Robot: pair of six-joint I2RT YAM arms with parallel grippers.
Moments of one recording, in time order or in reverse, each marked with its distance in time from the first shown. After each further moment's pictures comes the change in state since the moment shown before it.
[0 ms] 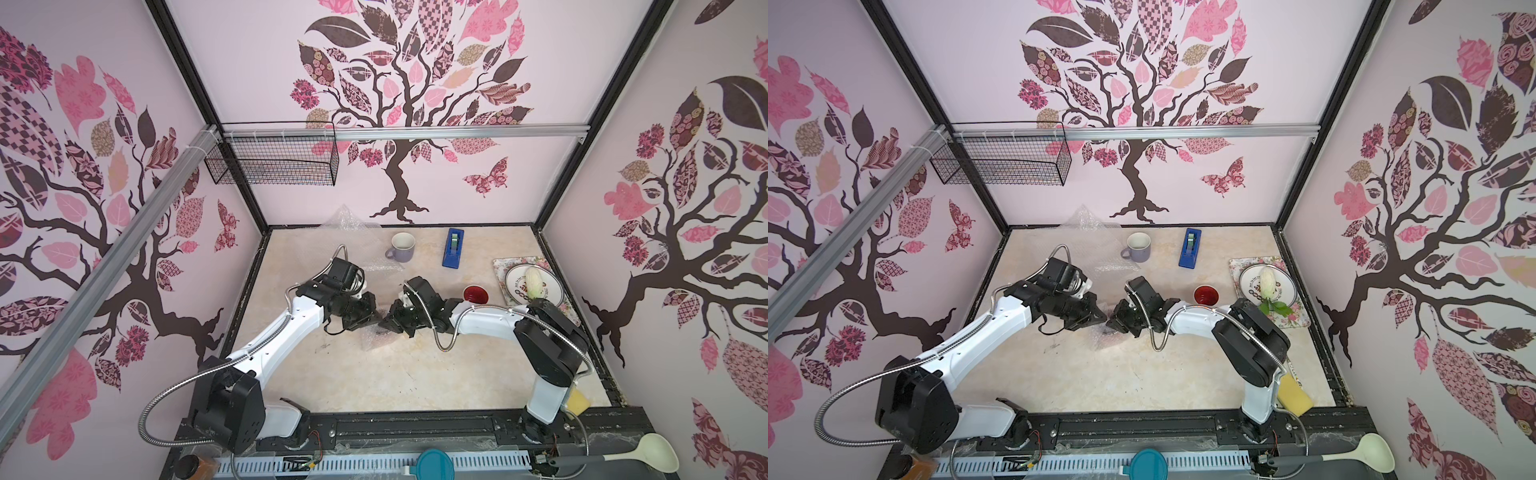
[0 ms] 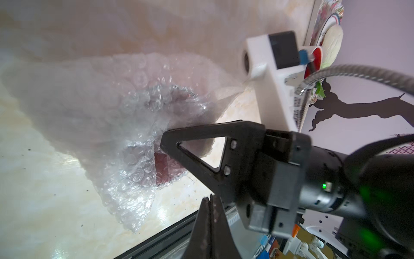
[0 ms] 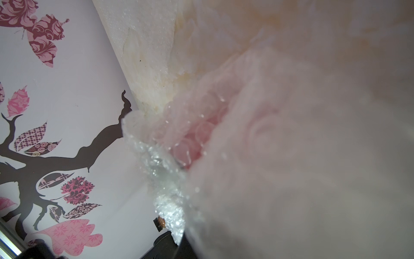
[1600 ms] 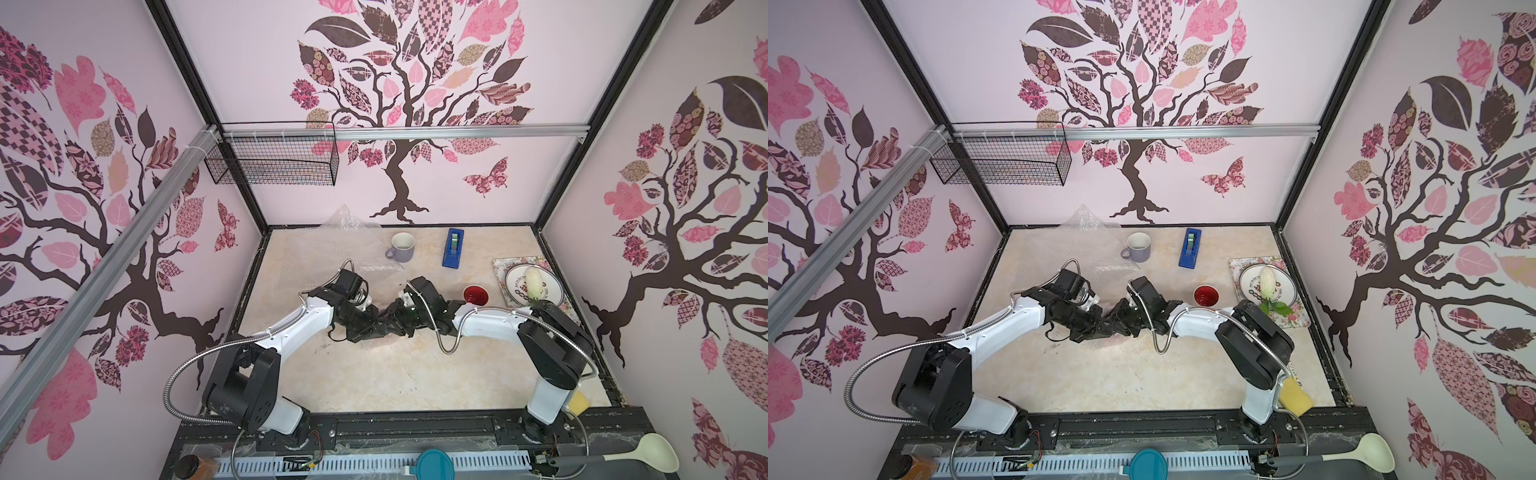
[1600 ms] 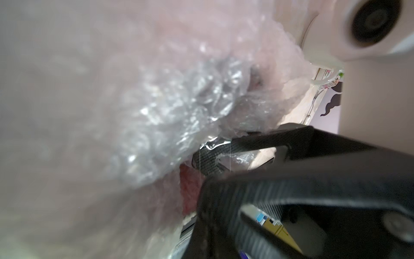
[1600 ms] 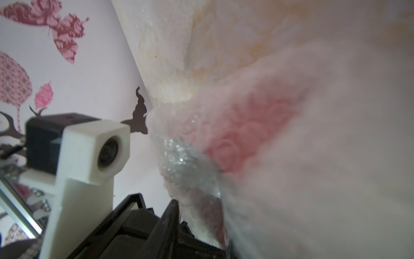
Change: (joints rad) left arm 0.001 0.110 -0.090 0.049 0.073 0.061; right arm -0.003 -0.028 -0.026 0.059 -0.013 0.040
